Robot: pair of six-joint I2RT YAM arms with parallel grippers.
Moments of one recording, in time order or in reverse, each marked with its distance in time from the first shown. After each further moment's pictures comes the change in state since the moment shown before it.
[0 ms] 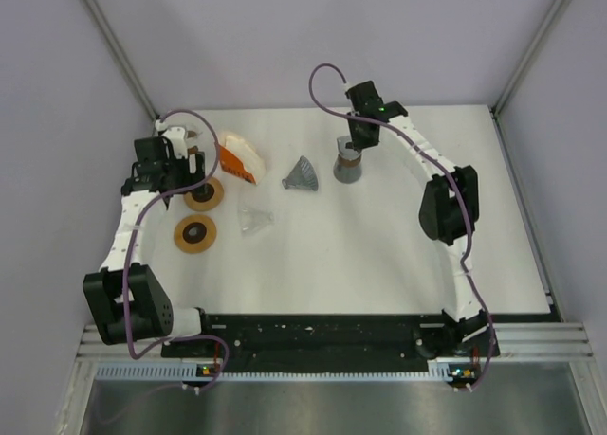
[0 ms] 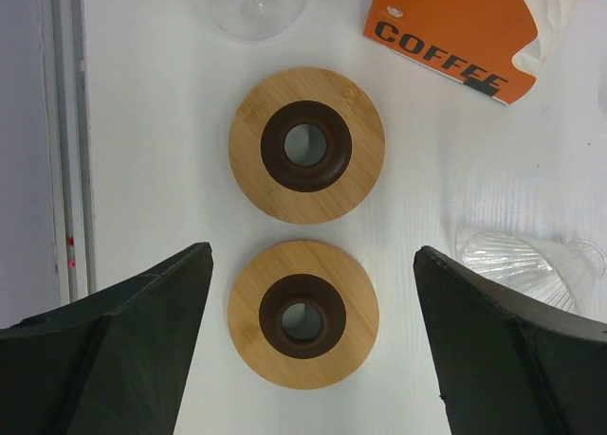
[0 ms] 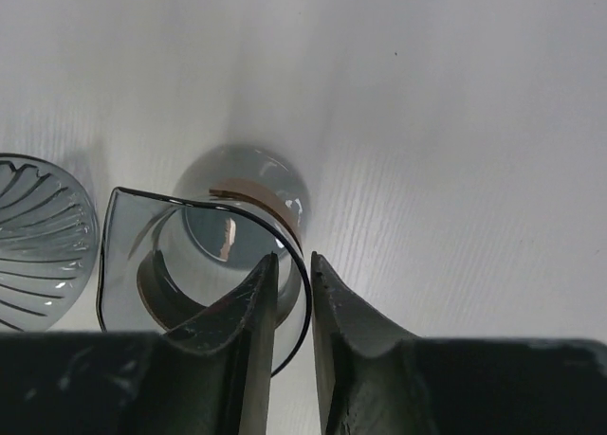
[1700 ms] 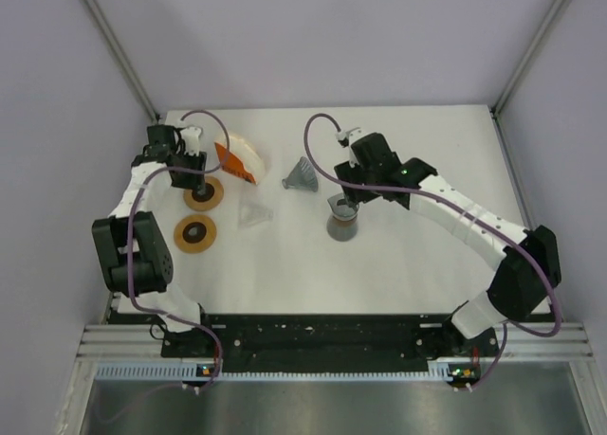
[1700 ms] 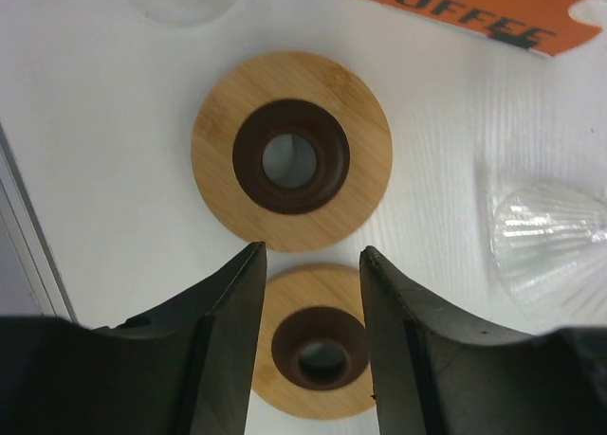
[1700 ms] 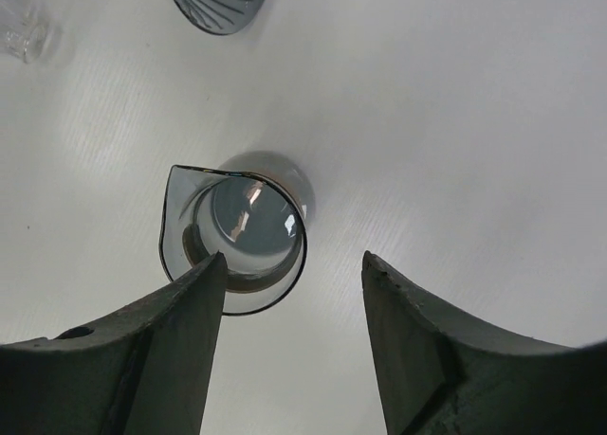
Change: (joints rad) left arm 0.000 0.255 0.145 -0.091 0.066 0.147; right arm 0.242 -0.683 -0.786 0.150 -0.032 0.014
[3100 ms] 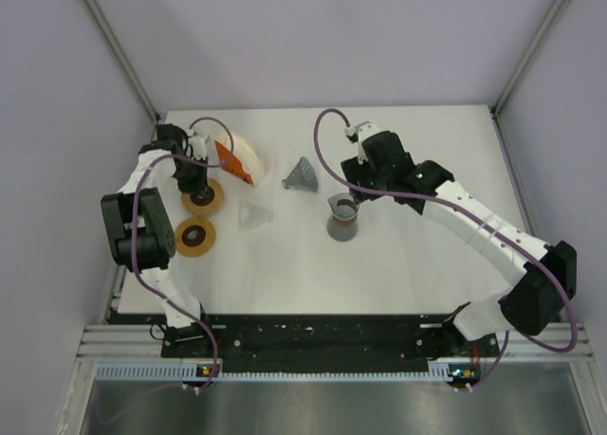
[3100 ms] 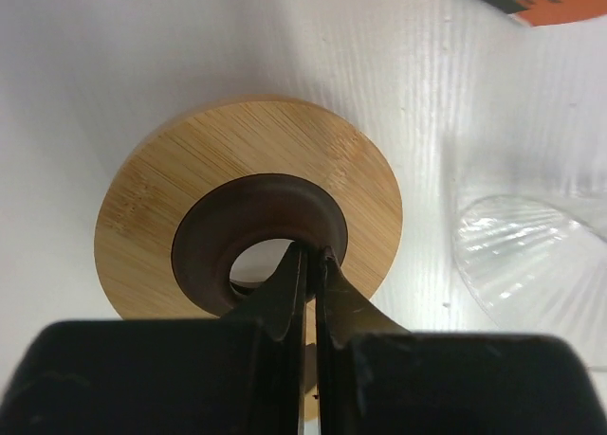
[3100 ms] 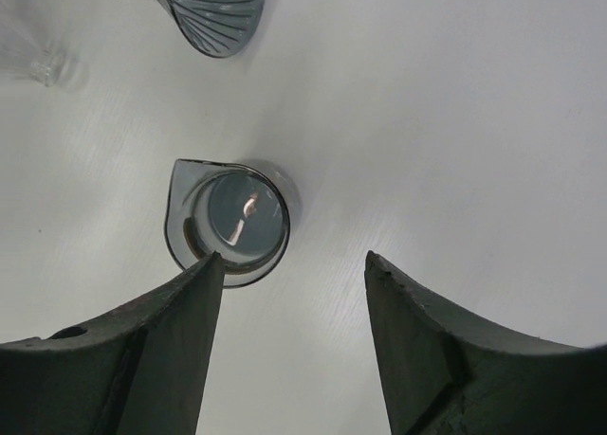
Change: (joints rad) left arm -0.007 0.309 0.204 -0.182 0.088 -0.043; right arm 0.000 -0.126 -0.026 -0.003 0.063 -0.027
